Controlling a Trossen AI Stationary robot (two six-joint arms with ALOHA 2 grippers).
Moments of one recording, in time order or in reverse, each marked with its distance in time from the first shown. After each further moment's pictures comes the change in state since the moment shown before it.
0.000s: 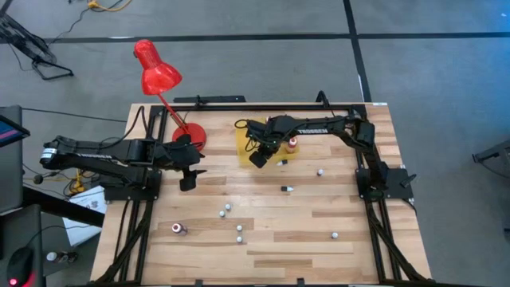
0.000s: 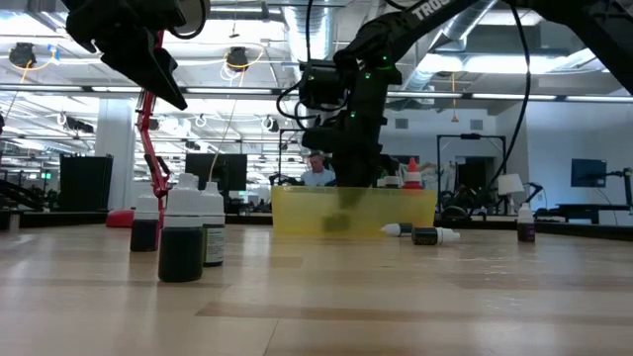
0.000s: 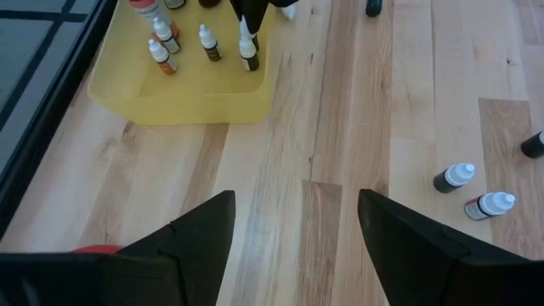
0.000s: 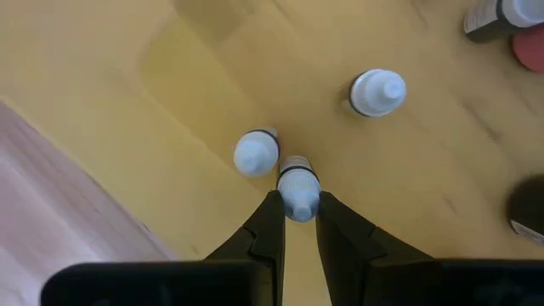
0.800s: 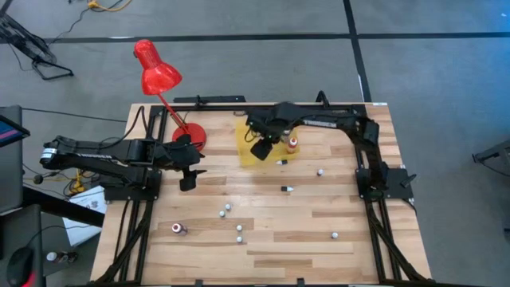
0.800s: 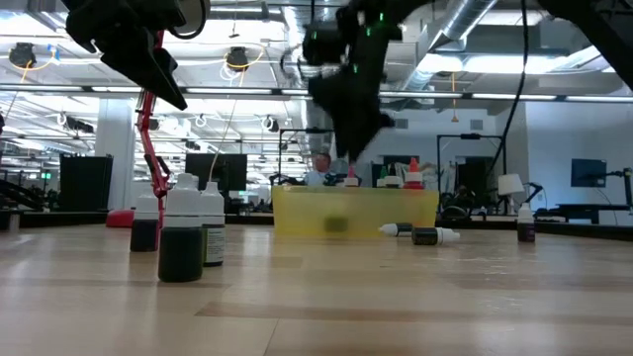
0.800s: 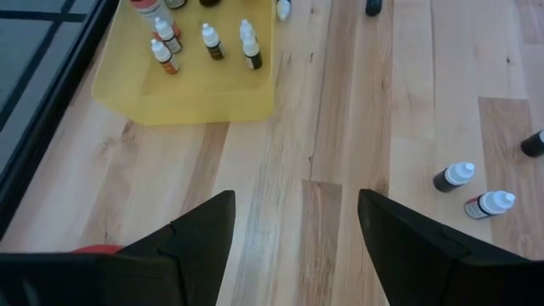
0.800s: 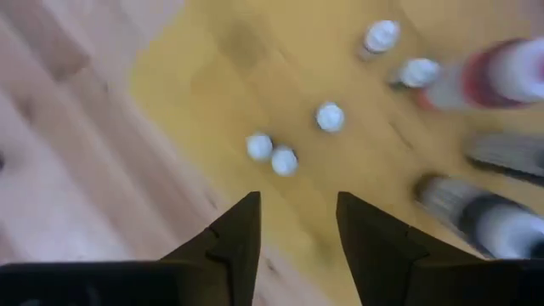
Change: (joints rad) left arm 0.000 0.000 0.000 -0.001 0.001 0.003; right arm -0.014 -0.056 0.242 -0.282 0.001 -0.107
